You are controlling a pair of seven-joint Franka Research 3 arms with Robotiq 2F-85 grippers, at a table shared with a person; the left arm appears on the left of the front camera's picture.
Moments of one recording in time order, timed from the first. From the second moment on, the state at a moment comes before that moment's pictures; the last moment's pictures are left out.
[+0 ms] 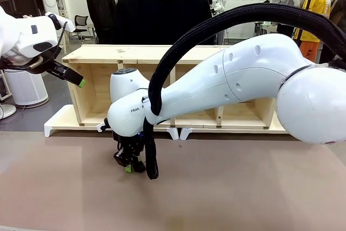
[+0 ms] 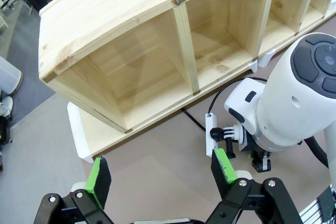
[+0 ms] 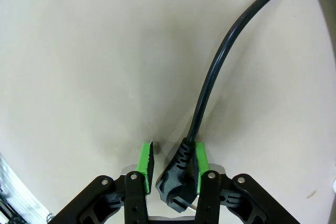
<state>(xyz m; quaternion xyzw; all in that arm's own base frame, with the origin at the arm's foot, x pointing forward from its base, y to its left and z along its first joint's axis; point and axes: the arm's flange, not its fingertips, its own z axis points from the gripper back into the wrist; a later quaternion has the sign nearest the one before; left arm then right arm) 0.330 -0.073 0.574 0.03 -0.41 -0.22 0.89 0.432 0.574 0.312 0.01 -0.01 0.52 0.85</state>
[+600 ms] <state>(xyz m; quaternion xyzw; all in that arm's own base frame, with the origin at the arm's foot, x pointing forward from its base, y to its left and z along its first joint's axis) 0.330 -0.073 0.574 0.03 -0.41 -0.22 0.89 0.432 0.575 0.313 0.02 -0.01 0.53 0.85</state>
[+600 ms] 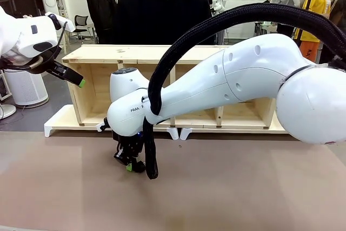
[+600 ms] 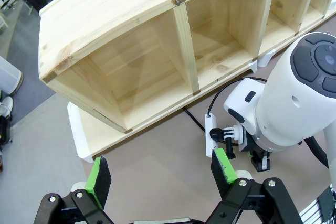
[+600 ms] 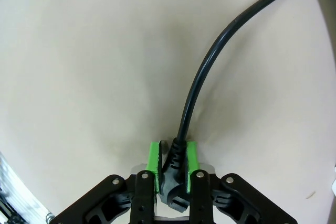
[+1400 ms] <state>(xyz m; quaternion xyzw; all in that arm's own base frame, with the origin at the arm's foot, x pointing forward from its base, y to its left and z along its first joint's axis) 0.330 -0.073 0.574 0.03 -0.41 -0.22 0.89 0.432 0.575 0.314 0.02 -0.01 0.53 0.85</state>
